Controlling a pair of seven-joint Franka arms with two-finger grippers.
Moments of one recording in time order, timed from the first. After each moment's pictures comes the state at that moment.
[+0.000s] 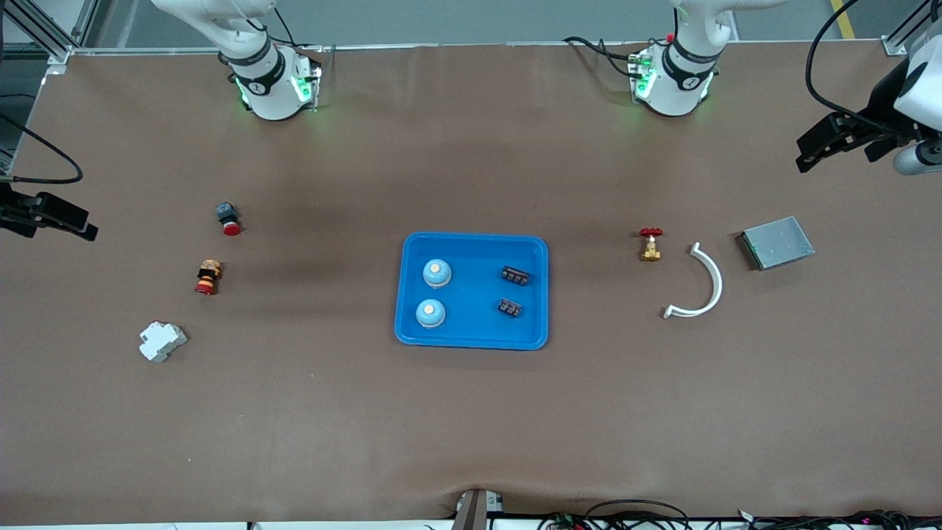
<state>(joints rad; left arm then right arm) 0.00 -0.08 -0.10 -1.56 0.03 1.48 -0.23 -0.06 0.09 -0.05 -1.52 0.04 1.61 -0.03</state>
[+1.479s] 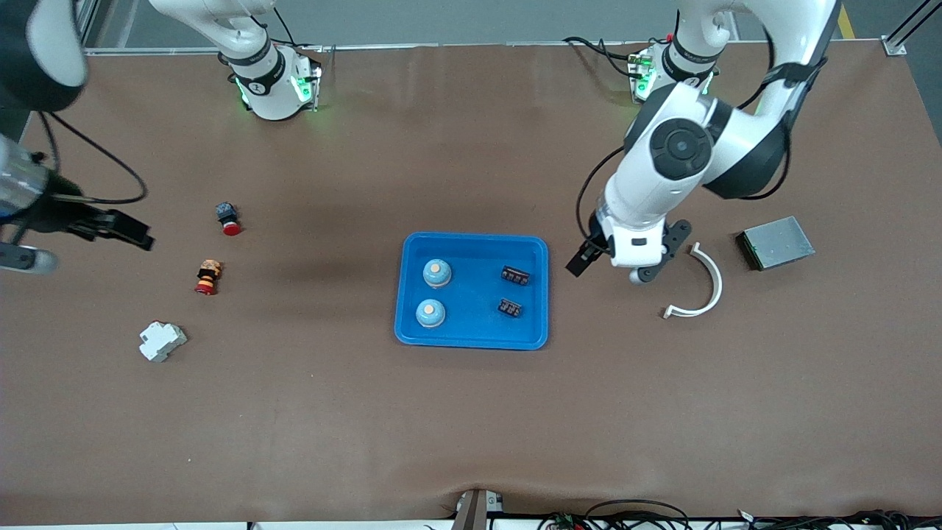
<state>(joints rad) -0.16 0.31 -0.40 -1.78 0.02 2.09 -1.44 0.07 0.07 -0.03 -1.68 0.02 1.72 0.26</state>
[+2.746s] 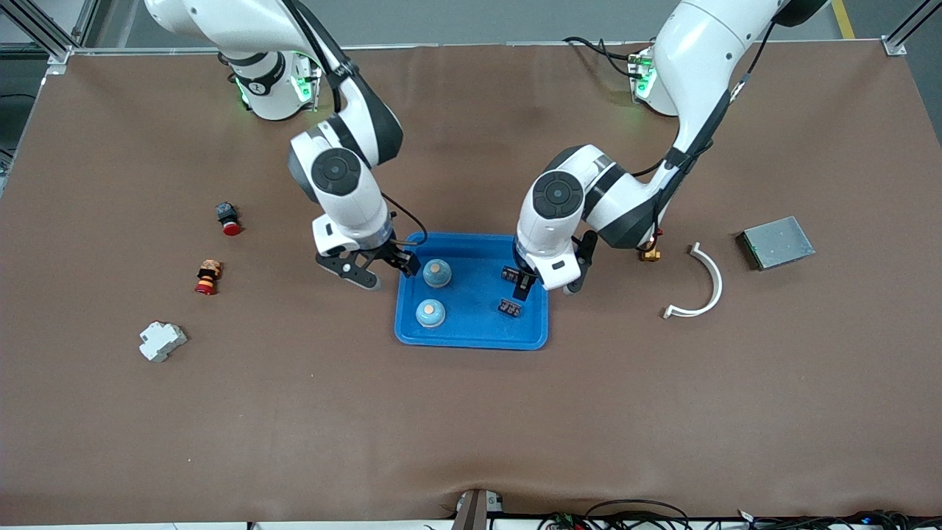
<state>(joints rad) -0.32 0.61 -0.40 -1.68 0.25 2.25 -2.00 0.62 0.42 -0.03 -1.90 0.02 2.37 1.06</state>
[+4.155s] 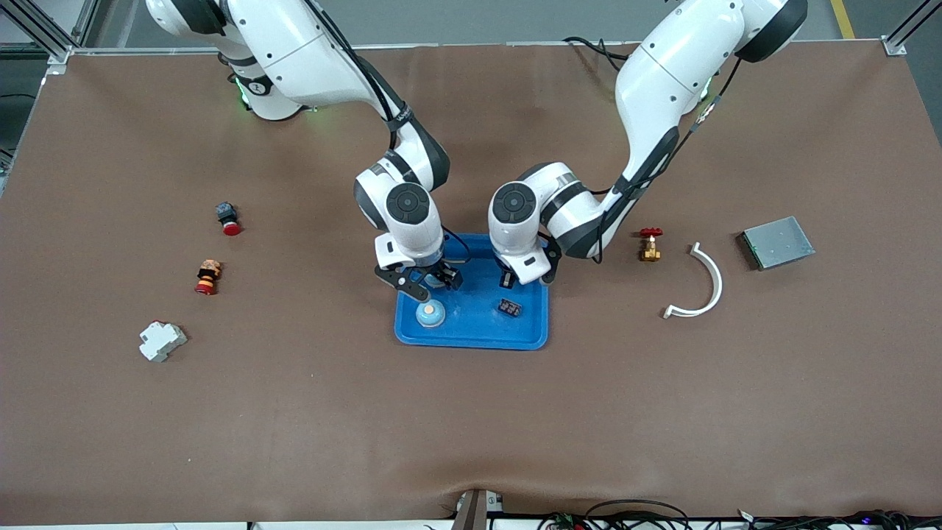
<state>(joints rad) -0.39 0.76 -0.39 -1.67 0.40 2.31 -2.27 0.72 0.69 -0.03 -1.72 0.02 2.46 1.23</state>
